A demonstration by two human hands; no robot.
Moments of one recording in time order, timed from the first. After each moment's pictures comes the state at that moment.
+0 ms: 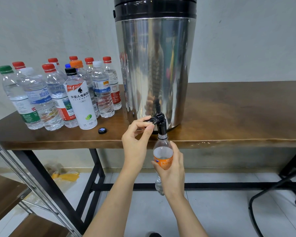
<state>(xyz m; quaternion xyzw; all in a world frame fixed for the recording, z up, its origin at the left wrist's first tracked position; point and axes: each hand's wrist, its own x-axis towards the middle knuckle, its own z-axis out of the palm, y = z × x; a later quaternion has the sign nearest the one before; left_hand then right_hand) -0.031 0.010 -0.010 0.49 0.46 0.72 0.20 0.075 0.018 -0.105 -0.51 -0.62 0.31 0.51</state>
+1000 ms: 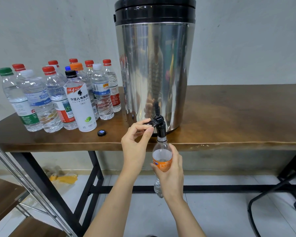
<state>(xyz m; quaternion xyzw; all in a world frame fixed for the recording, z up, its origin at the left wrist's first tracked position) -0.032 0.010 -0.010 0.49 0.46 0.72 0.19 0.074 0.020 -0.104 -0.52 -0.62 0.31 0.50</state>
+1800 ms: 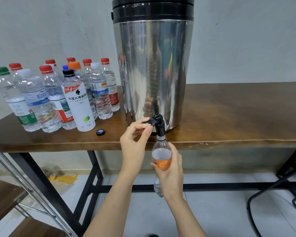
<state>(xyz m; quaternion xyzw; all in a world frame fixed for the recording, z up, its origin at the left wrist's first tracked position) -0.031 0.009 -0.008 0.48 0.45 0.72 0.19 0.075 0.019 -0.104 -0.52 -0.62 0.31 0.50</state>
